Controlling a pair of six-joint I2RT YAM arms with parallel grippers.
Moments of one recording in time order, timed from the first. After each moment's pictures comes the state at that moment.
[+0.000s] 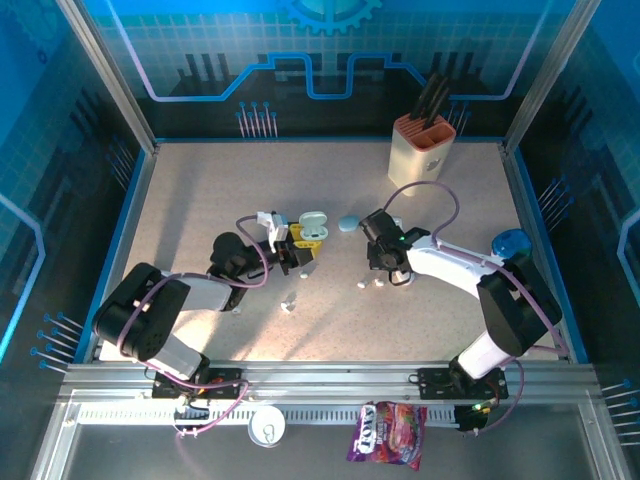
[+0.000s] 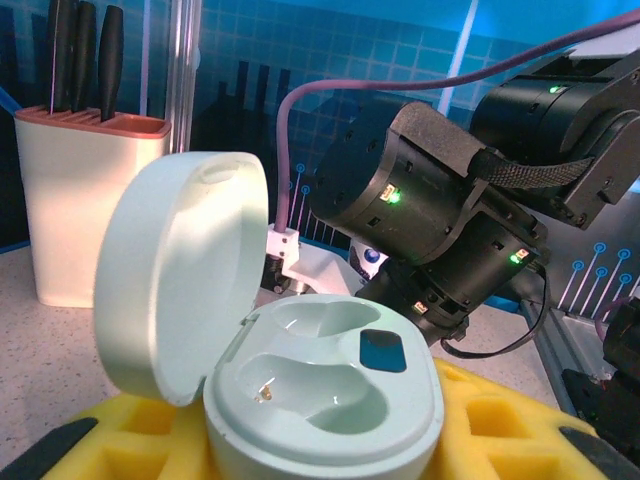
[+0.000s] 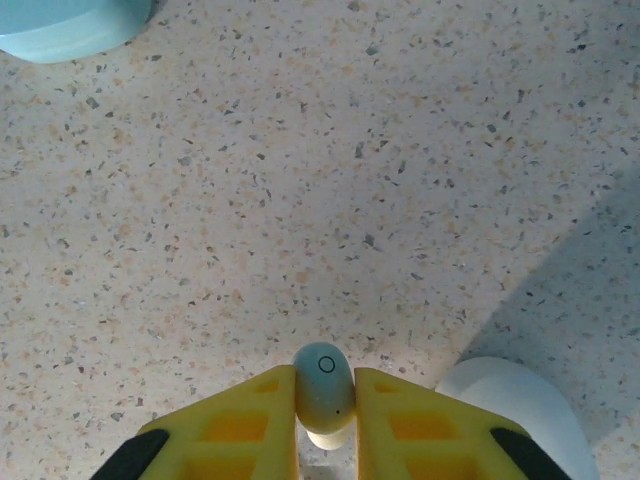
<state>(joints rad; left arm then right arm) -0.41 1.54 0.43 1.28 0.76 -0.30 0.60 1.58 0.95 -0.55 0.30 0.62</state>
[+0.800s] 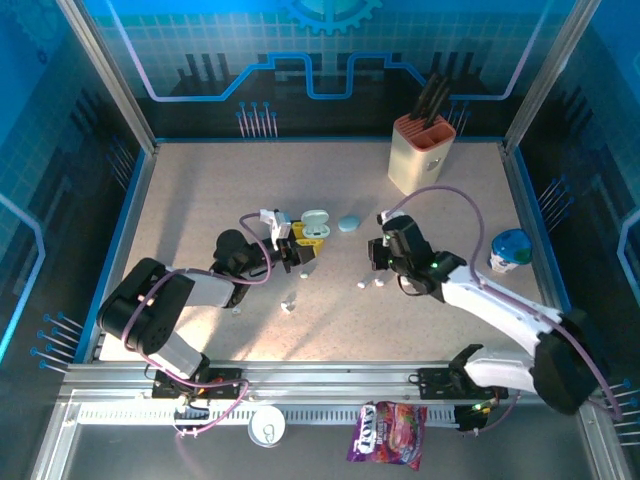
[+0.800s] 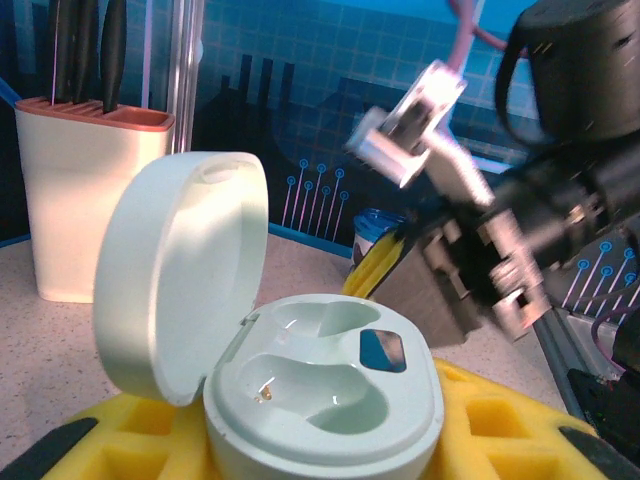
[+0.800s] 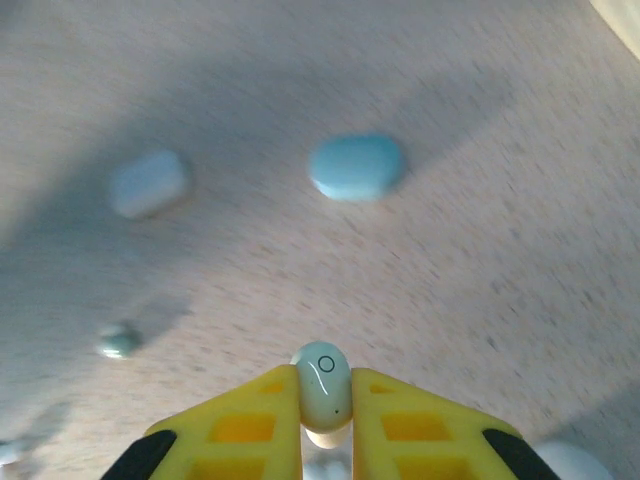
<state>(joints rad) -0.41 1.57 0.45 1.28 0.76 -0.30 0.63 1.14 0.74 -0.25 0.11 0.37</state>
